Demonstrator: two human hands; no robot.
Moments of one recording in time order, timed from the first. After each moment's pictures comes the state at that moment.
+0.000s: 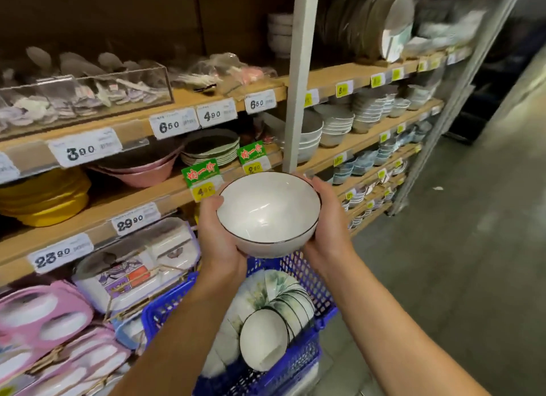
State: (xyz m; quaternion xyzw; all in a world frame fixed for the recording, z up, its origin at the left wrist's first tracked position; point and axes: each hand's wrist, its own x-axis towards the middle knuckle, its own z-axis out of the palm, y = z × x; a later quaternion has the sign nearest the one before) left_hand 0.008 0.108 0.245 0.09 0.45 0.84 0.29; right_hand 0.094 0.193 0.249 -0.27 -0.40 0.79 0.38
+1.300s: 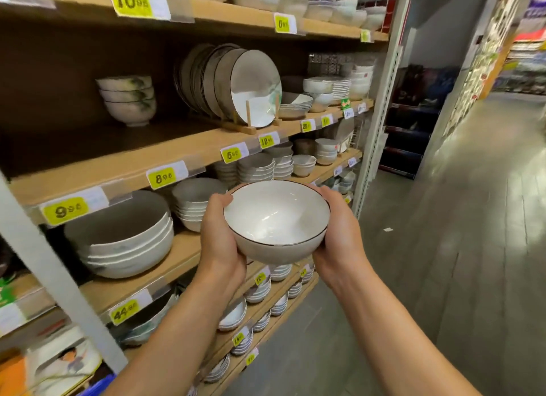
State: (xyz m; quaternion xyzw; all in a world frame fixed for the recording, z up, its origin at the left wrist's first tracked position) left_hand 0.158 0.560 0.291 0.20 0.45 0.79 0.38; right_hand 0.275 0.629 0.290 -0.29 -0.43 0.71 0.48
